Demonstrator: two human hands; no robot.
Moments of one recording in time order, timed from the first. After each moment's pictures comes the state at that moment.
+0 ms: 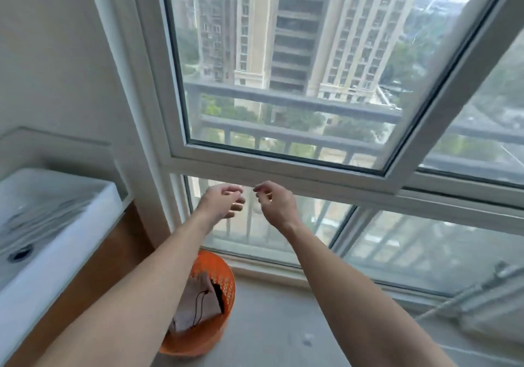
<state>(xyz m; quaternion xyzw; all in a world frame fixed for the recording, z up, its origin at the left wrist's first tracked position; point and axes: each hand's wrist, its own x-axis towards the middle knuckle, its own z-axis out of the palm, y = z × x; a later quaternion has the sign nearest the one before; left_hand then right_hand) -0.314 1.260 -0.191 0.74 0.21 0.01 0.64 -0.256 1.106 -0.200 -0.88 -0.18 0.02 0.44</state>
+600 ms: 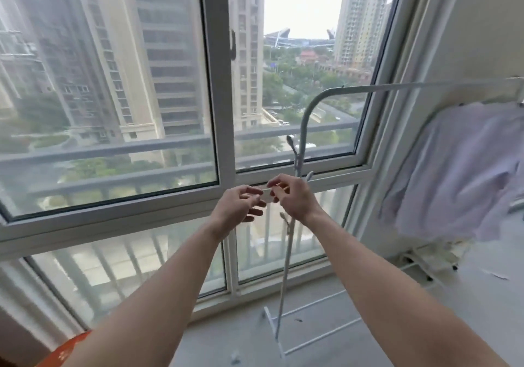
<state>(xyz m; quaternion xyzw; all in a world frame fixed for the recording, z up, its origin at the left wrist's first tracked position) -0.358 0.824 -0.051 0.77 -0.10 -0.11 0.62 -0.365 0.646 -0.049 -0.88 -0.05 -0.14 0.46</state>
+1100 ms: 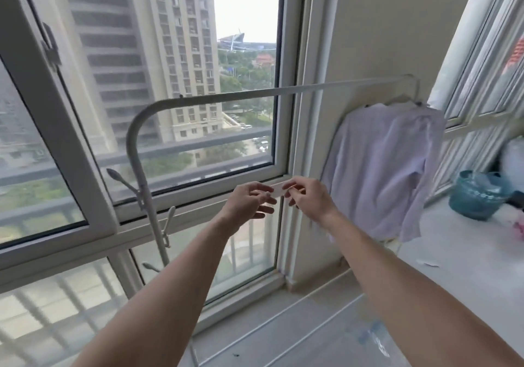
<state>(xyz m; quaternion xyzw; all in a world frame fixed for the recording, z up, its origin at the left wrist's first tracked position) -0.275 0.434 -0.051 0.74 -0.19 -0.18 0.61 -0.321 0.251 -0.058 -0.88 0.06 -0.19 0.44</state>
